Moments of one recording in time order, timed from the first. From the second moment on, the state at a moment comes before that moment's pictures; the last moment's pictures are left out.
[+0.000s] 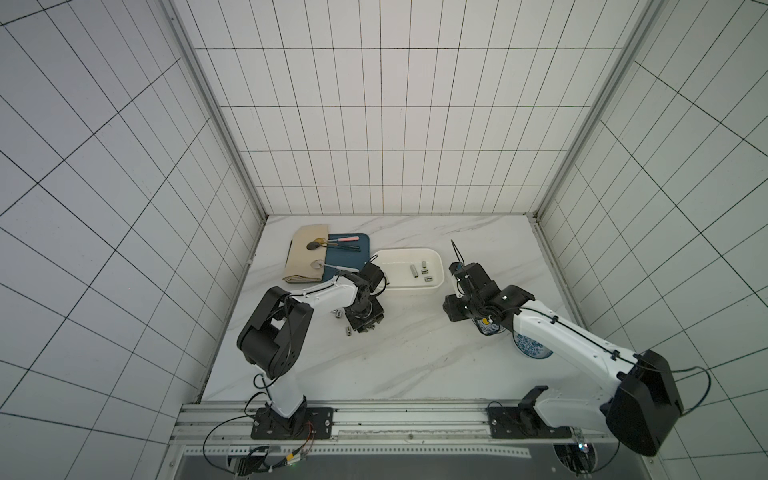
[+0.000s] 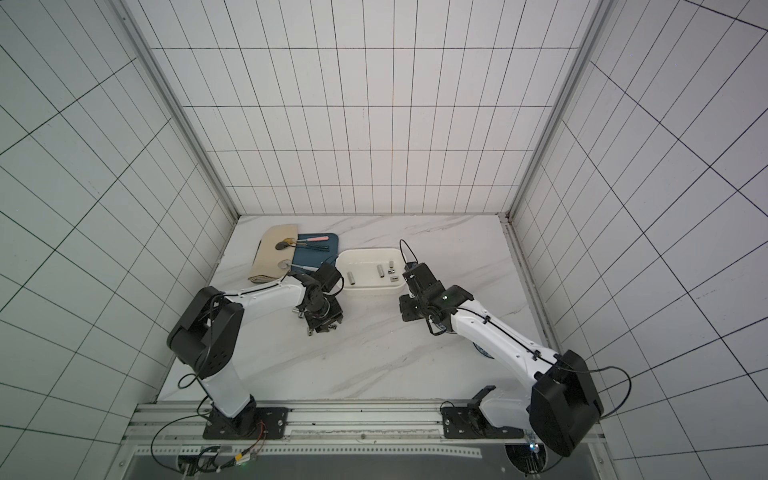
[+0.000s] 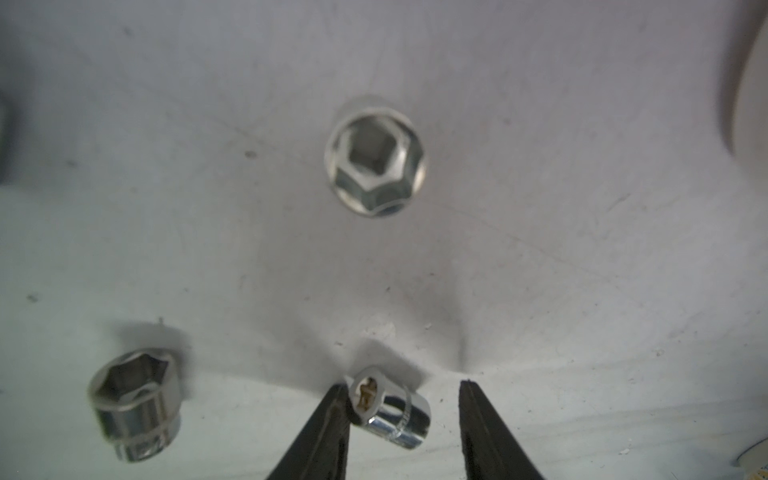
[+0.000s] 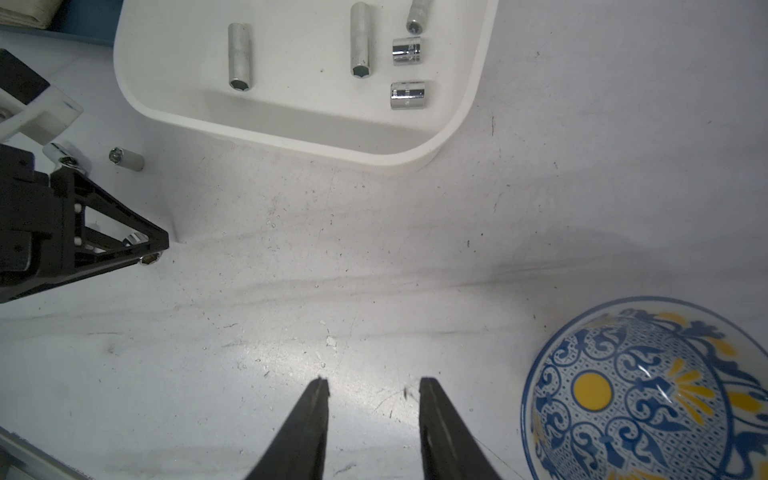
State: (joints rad) left arm -0.56 1.76 1.07 -0.75 0.18 -1.10; right arm 0.74 1.28 0.93 -0.65 0.05 0.36
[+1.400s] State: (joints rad) left arm -0.53 1.76 1.14 -0.79 0.15 -1.04; right arm 0.74 1.27 0.92 -0.63 0.02 0.37
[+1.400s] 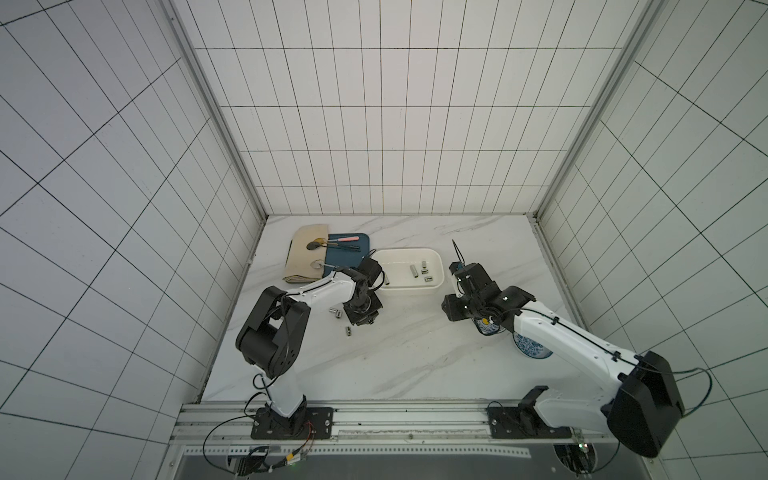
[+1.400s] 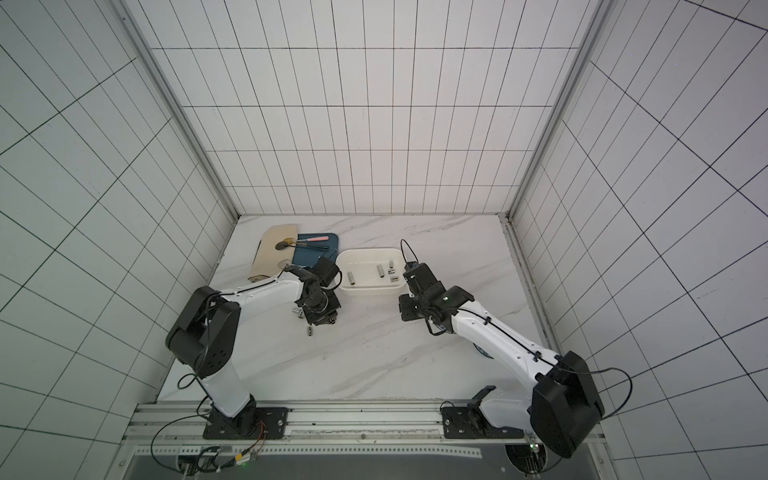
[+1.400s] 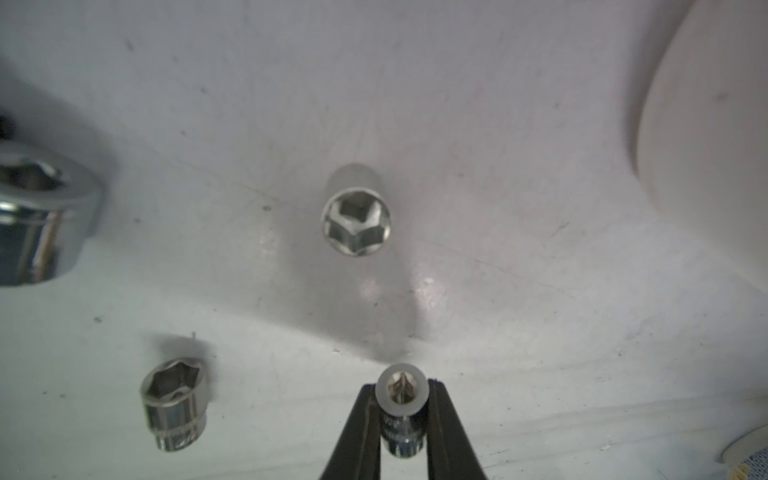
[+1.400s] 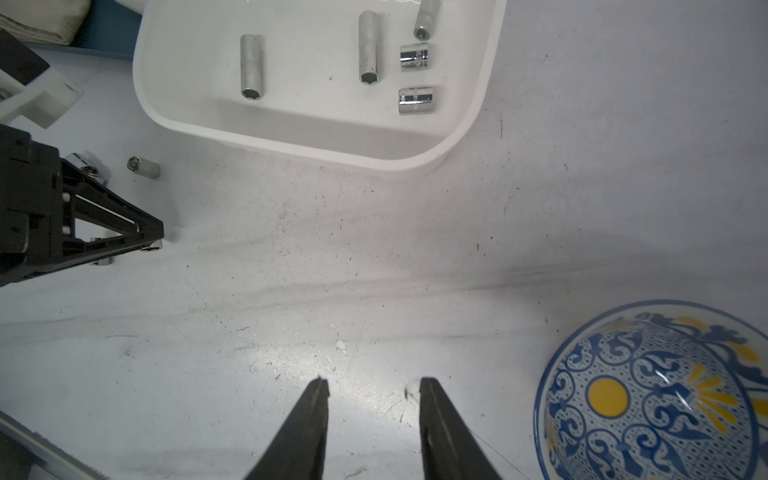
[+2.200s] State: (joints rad) left arm -0.47 1.87 1.54 -0.86 0.16 -0.95; right arm 0.74 1.42 1.10 -0.62 -0.08 0.33
